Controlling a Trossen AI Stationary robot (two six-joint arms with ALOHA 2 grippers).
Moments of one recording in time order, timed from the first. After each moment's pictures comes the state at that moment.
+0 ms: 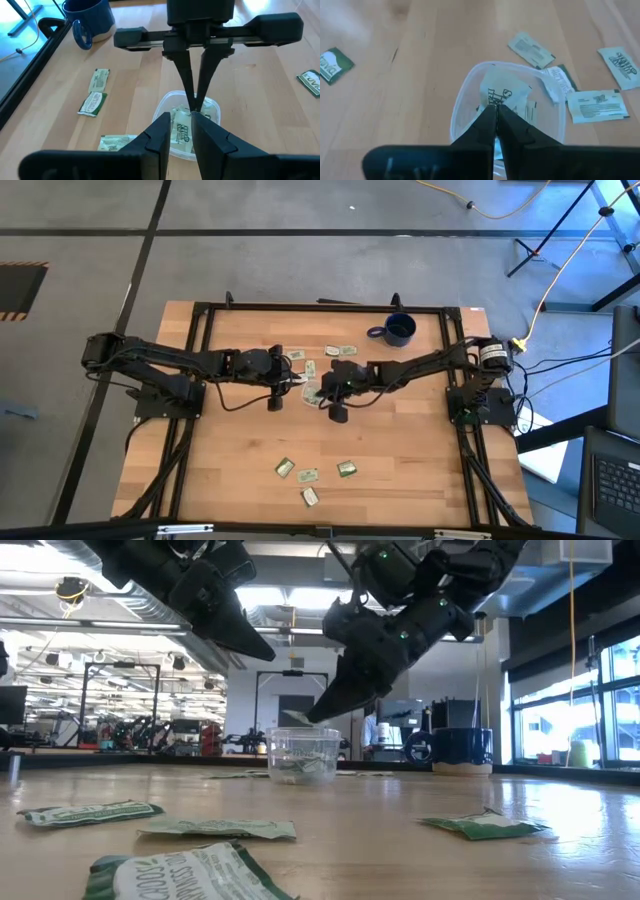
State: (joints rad) left arm 0.05 1.23 0.68 0.00 -0.09 0.05; right arm -0.02 1.82 1.00 0.13 -0.03 0.02
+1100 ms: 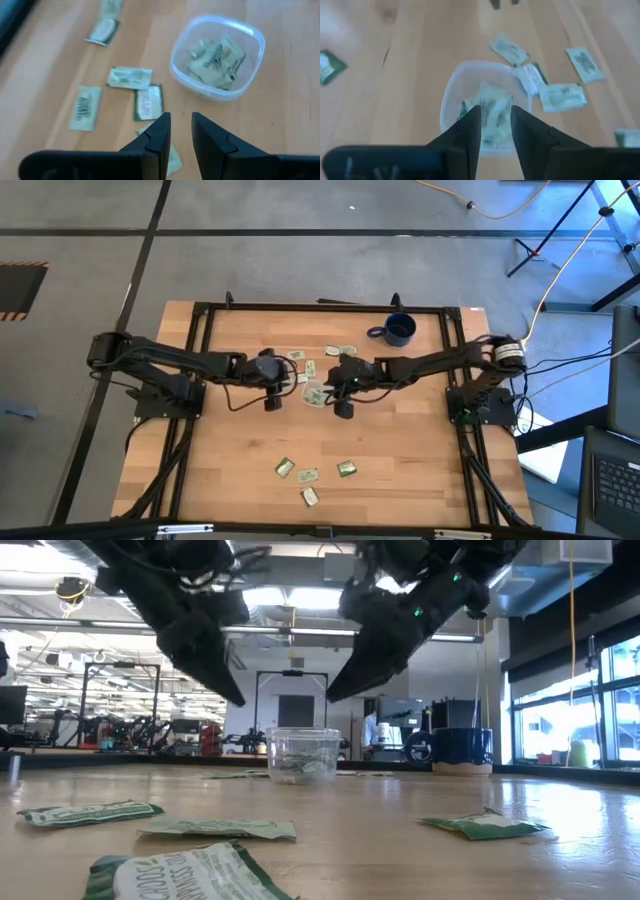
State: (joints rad) left arm 0.05 1.30 0.68 -0.21 -0.20 -0.08; right arm -0.02 1.69 1.00 -0.02 0.06 0.02
